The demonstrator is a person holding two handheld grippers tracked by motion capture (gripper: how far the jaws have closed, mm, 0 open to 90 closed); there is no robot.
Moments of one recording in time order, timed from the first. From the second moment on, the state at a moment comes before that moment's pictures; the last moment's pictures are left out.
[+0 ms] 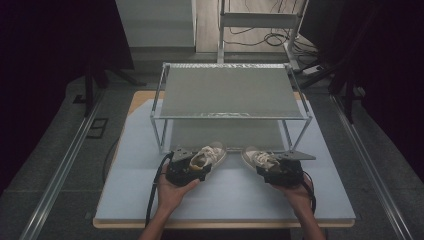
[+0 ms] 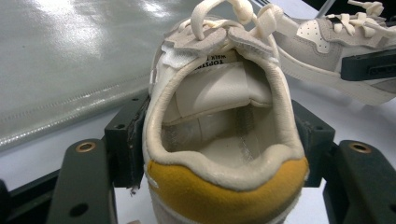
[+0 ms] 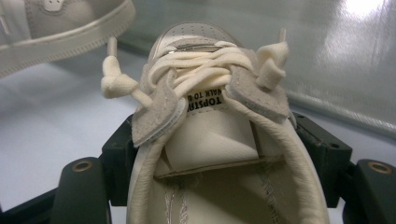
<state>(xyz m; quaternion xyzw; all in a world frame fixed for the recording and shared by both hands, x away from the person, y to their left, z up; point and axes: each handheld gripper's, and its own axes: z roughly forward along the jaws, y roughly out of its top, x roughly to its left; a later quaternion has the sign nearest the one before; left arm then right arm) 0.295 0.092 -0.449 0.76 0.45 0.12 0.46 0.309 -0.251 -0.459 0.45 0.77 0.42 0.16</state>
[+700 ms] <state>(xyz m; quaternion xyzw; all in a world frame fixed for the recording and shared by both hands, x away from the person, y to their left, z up) 0.321 0.085 -0.454 0.76 0.46 0.13 0.44 0.342 -0.224 -0.456 0.47 0.77 0.41 0.16</state>
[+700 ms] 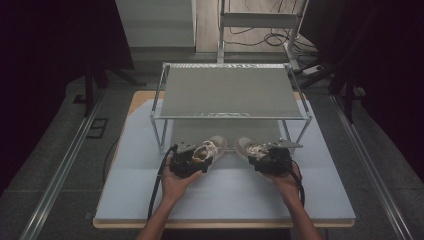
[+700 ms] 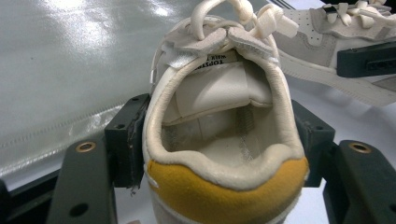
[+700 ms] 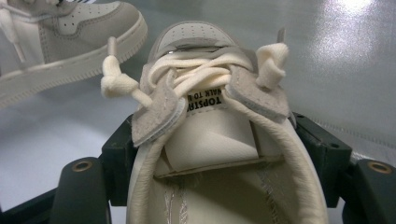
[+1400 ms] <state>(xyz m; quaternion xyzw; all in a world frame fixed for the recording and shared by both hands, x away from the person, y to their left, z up) 0.363 0.071 -0.459 0.76 0.47 0.15 0.42 0.384 -0.196 -0.461 0.49 0.76 0.40 0.18</state>
